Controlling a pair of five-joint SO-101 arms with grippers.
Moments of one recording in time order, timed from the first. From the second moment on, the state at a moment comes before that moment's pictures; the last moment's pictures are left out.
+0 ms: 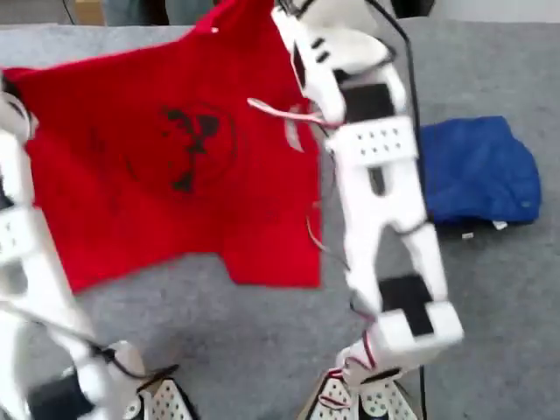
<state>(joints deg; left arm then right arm) -28.8 -24.3 13.4 30.2 8.5 -12.8 9.5 -23.3 25.8 30.2</state>
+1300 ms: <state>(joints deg) -33.1 0.8 25.0 45.1 -1.2 -12.7 25.2 -39.5 99.9 55.7</state>
